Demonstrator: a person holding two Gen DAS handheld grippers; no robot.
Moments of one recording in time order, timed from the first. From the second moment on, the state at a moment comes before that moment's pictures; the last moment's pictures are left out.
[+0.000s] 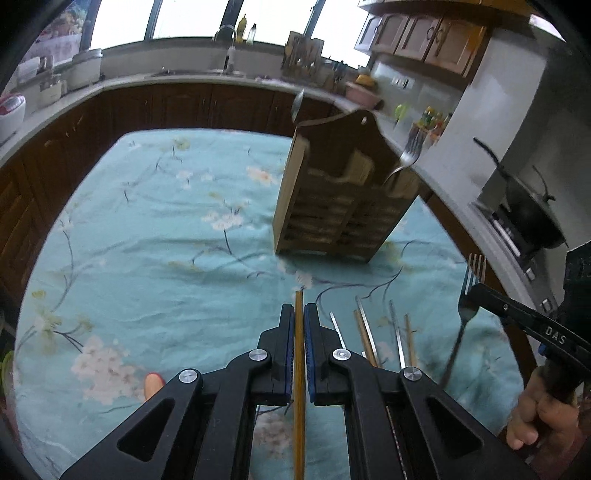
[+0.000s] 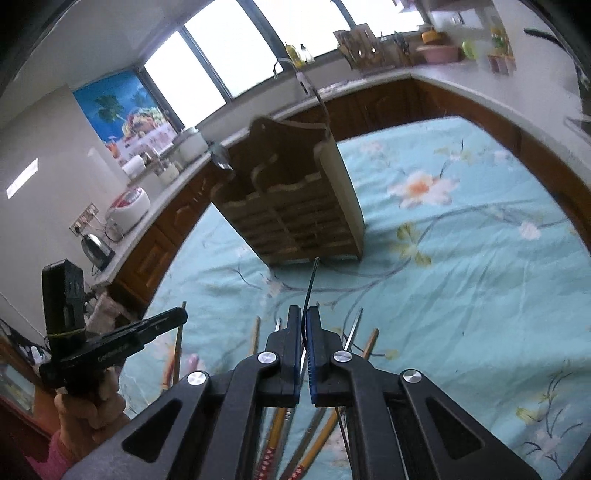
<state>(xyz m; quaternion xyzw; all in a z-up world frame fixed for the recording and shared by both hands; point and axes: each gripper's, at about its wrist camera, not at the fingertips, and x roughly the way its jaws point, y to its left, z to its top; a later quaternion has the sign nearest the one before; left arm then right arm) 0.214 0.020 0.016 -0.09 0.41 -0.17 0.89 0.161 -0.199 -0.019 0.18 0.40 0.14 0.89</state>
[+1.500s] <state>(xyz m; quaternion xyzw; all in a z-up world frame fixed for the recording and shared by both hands) 0.247 0.048 0.117 -0.20 0.13 -0.12 0.96 0.231 -0.213 0.091 0.23 0.20 0.17 0.94</state>
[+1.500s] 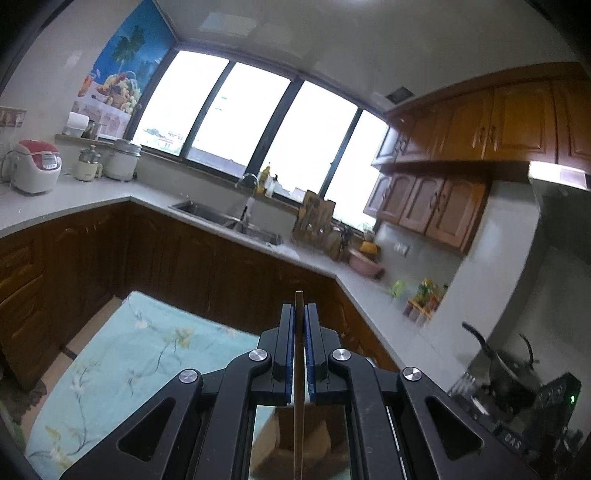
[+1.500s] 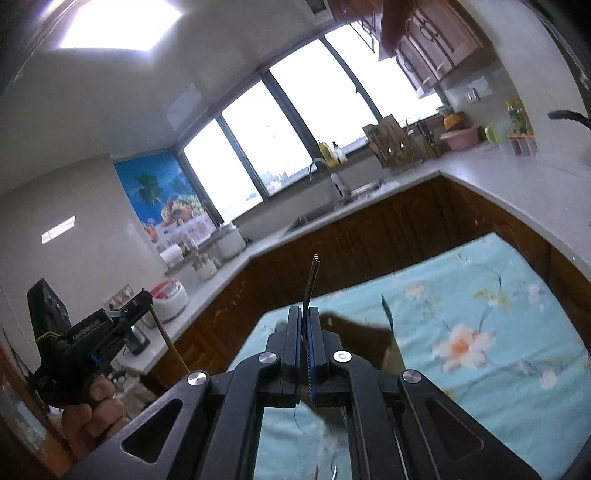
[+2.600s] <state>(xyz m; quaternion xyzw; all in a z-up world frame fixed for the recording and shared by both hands) 0.340 -0.023 0.008 -0.15 0.19 -0.09 0.97 0.294 -0.199 -0.007 0.20 0.27 0.16 0.93</state>
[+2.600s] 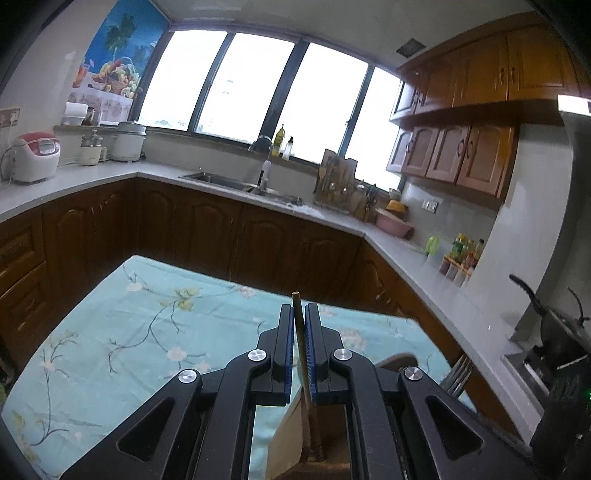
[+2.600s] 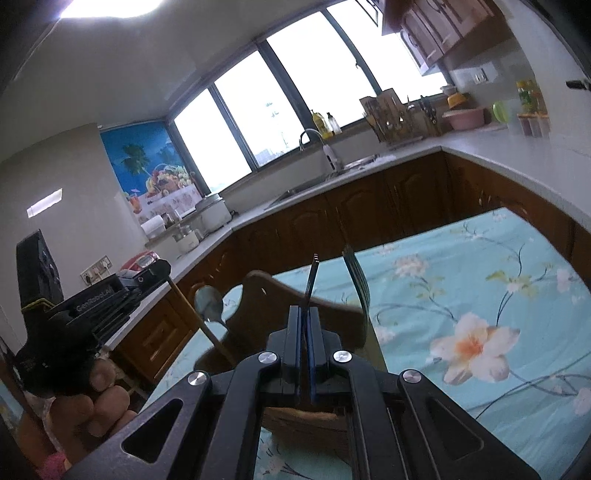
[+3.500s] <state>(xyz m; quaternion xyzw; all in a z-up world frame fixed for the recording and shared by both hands) 0.326 -0.008 0.030 -0.14 0.22 -0.09 0.96 0.289 -0.207 -0.004 0.23 0.28 0.16 0.92</state>
